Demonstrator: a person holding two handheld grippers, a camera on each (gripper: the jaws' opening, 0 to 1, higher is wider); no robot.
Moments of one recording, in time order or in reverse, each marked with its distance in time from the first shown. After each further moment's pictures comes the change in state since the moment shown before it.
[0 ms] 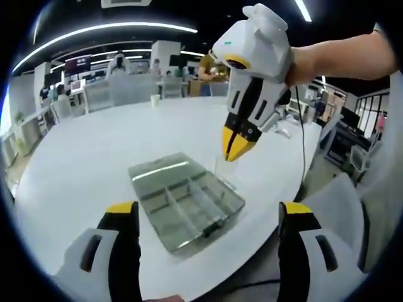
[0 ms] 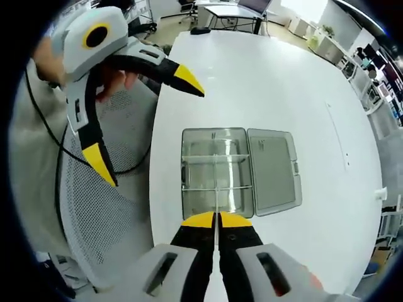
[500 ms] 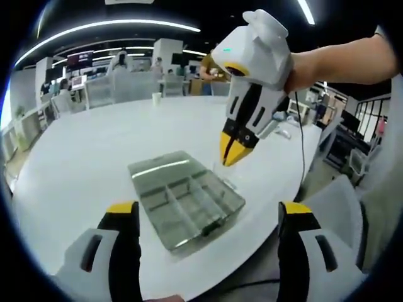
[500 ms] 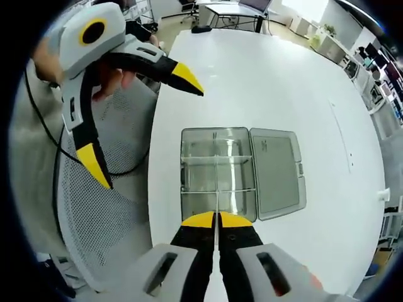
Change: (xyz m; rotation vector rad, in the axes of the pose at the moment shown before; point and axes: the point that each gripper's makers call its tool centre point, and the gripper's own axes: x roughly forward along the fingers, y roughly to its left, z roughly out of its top) left arm 0.001 0.000 -0.003 -0.021 0.005 -0.006; right arm 0.013 0.000 0.002 0.000 0.005 0.016
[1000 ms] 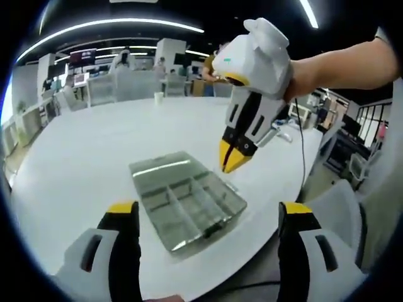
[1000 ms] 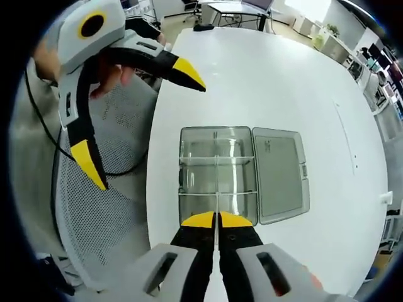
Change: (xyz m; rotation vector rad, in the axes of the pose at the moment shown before) left arm 0.001 0.004 0.003 -0.029 -0.008 0.004; right arm 0.011 -0.003 0.001 -0.009 0.004 0.024
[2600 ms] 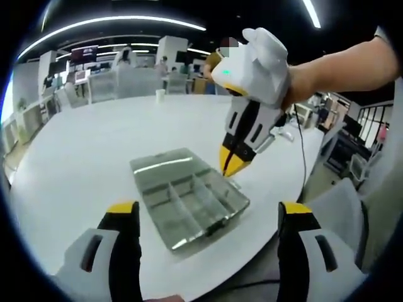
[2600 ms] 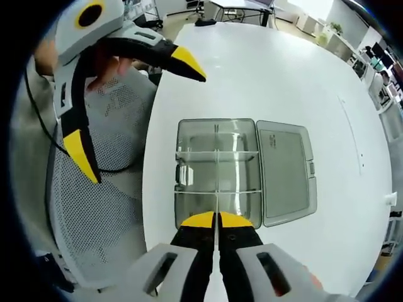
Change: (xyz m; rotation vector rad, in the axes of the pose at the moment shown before) left arm 0.003 0.005 -0.005 -0.011 0.013 0.006; right arm 0.015 -0.001 -0.007 -0.007 0.014 0.019
